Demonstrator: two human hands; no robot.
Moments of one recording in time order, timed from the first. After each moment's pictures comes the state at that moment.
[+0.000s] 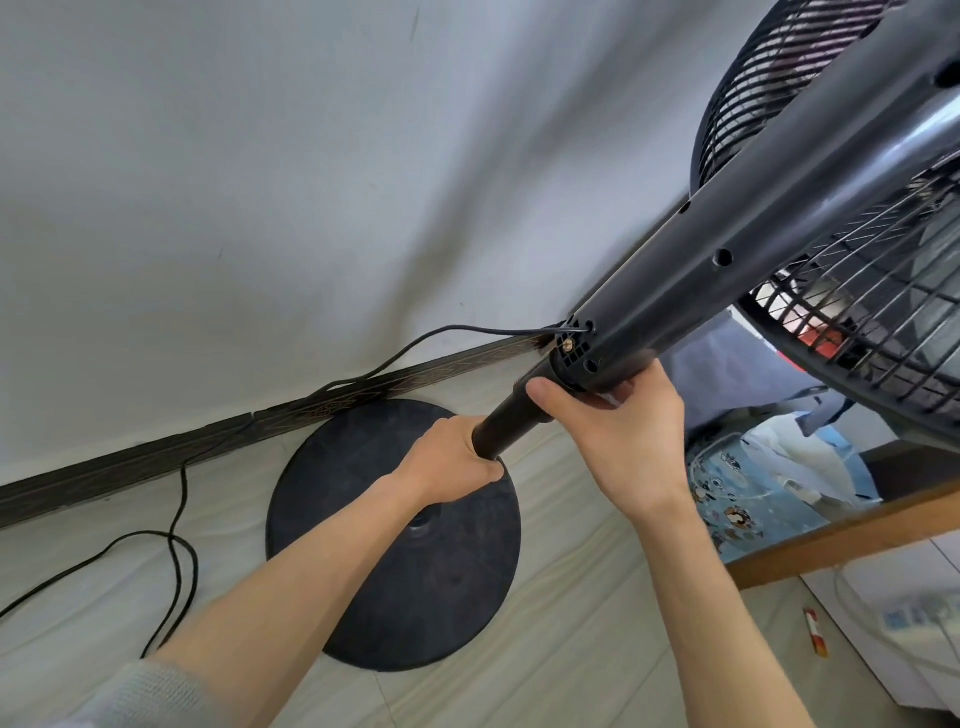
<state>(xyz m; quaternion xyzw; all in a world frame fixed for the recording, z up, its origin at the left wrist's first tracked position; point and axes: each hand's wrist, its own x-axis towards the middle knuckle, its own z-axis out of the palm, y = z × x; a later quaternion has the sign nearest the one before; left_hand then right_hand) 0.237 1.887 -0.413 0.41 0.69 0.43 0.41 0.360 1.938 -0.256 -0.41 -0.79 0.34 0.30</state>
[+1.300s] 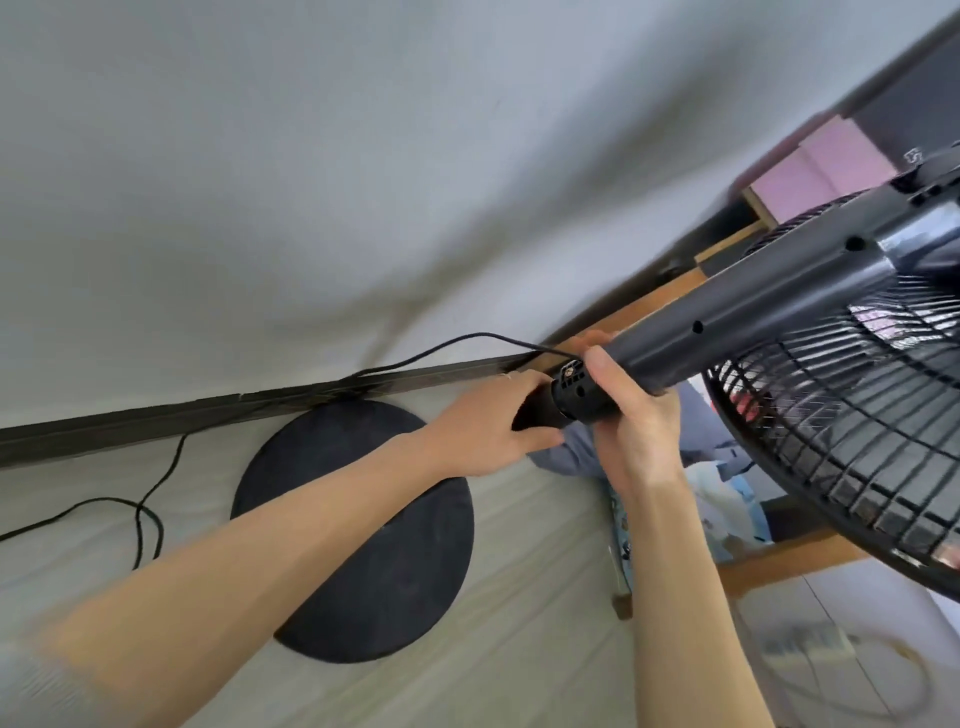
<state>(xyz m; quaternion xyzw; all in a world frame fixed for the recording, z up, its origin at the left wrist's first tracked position) 0.228 1.869 -0.309 0.54 0.59 0.53 0.27 0.345 1.941 -0.211 -0.31 -0.67 0.59 0.33</state>
